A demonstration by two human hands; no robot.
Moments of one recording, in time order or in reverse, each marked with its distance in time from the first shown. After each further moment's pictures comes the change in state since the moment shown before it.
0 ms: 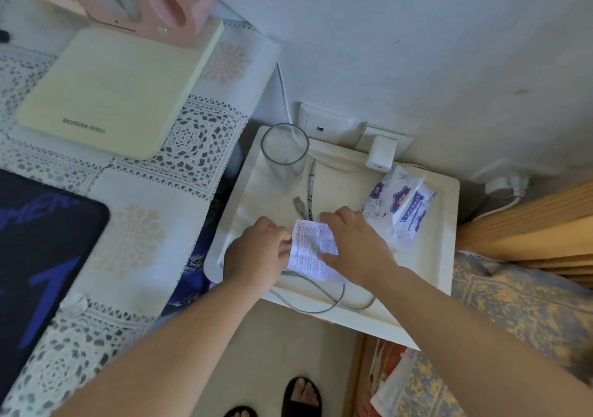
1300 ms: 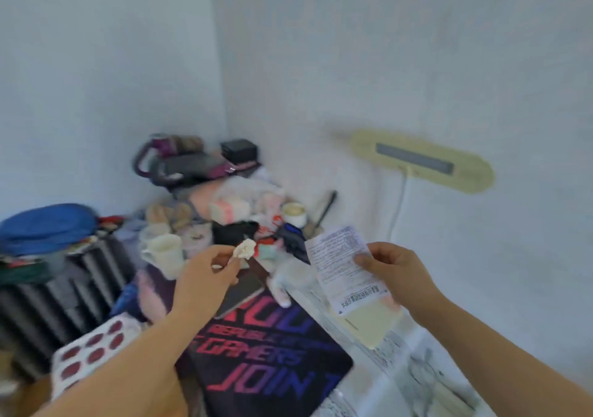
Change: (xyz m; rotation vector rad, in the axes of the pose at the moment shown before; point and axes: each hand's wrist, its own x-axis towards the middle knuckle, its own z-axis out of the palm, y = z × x) left_hand -0.381 -0.107 -0.400 -0.723 1.064 -0.345; right_hand -0.161 -0.358 -0.344 0.948 0.087 -0.476
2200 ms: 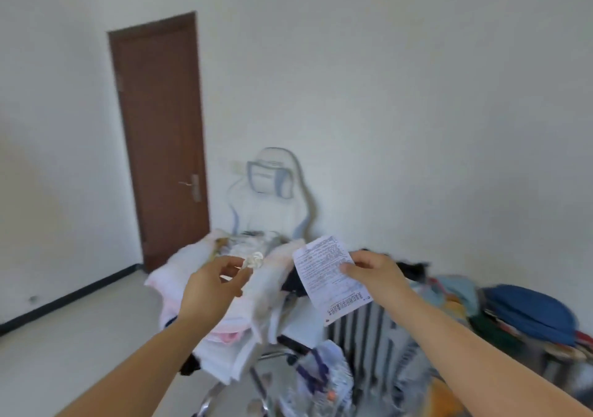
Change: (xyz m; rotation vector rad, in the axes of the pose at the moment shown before) left_hand -0.419 -0.179 -0.746 0.272 1.101 -0.433; right_hand -0.361 -0.275 0.786 0.065 -1.169 -0.425
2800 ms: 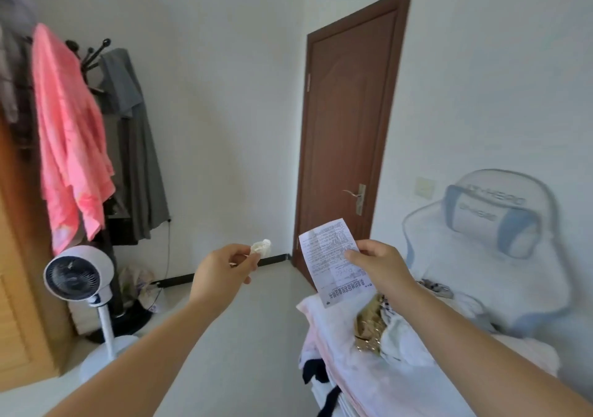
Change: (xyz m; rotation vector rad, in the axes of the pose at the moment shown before) left_hand 0.232 -0.194 -0.240 0.138 0.492 -0.265; right_hand 0.310 -0.055 0.418 0.107 -0.490 -0.164
